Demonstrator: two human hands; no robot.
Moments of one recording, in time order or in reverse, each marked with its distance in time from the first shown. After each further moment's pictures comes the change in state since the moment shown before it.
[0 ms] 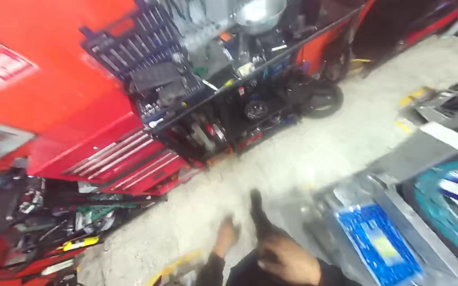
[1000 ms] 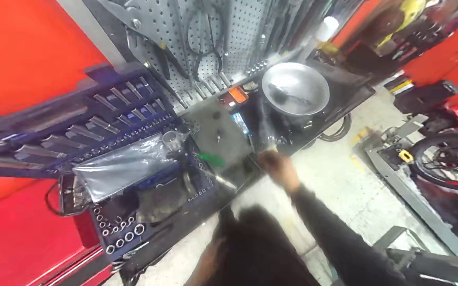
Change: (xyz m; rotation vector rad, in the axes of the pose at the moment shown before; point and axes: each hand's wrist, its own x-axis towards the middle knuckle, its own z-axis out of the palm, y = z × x) left_hand 0.367 0.081 -0.312 -0.152 -0.452 0.160; right_hand 0.482 0.005 -0.510 -0.105 0.758 0.304
